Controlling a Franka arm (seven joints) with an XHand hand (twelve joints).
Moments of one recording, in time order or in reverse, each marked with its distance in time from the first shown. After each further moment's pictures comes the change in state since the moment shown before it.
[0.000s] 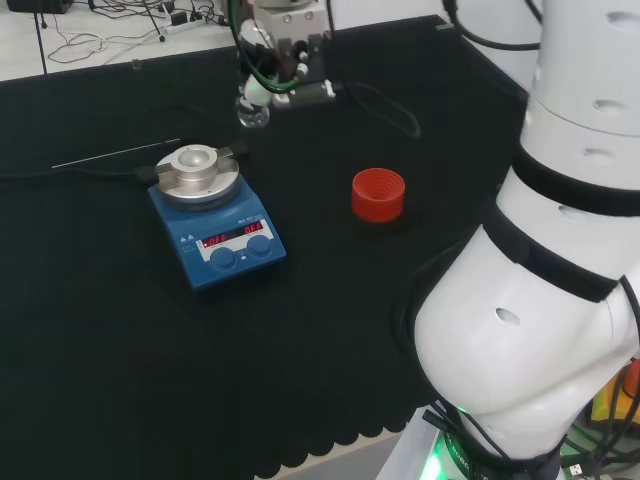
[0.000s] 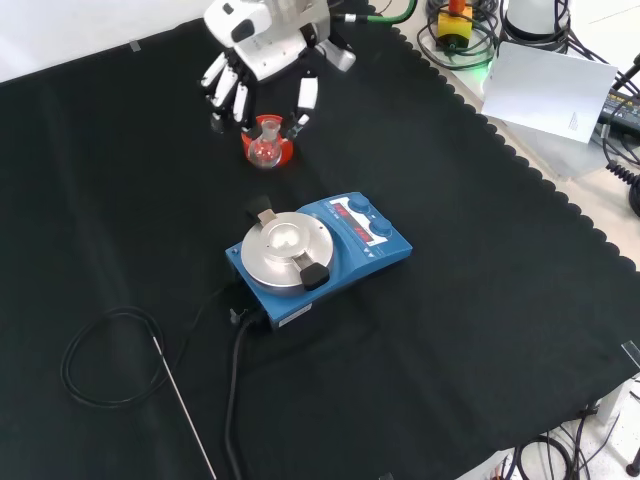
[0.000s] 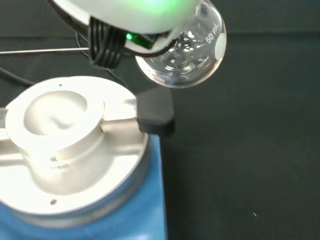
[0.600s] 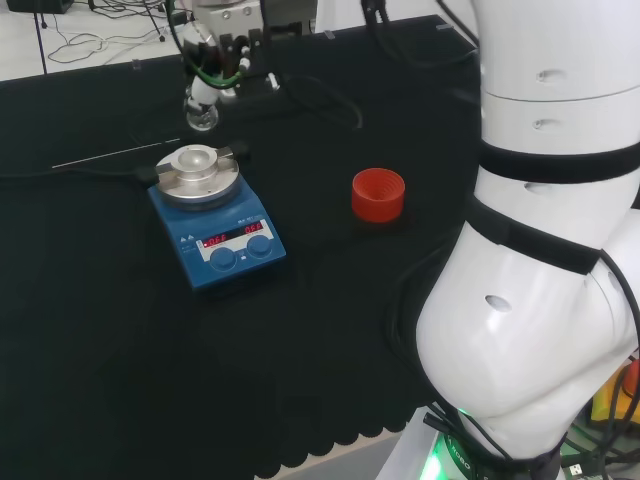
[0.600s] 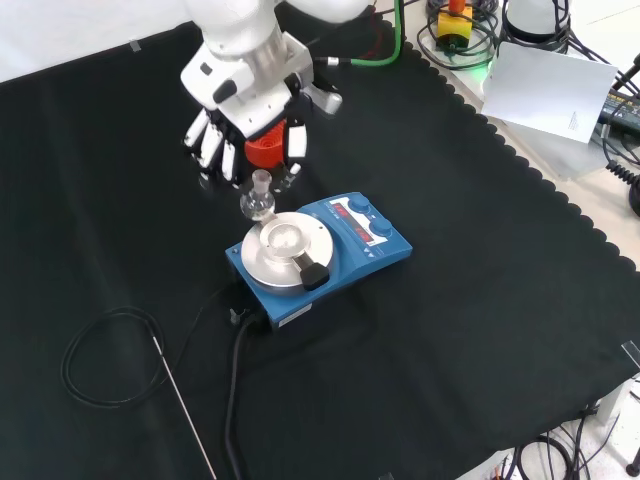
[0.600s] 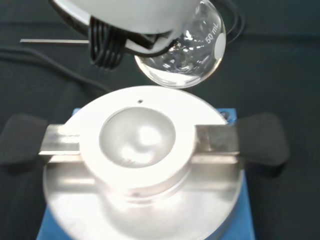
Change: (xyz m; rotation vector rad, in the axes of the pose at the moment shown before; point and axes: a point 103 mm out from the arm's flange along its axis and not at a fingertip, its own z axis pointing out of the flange) arm 0.067 0.052 0.010 0.062 -0.022 -0.102
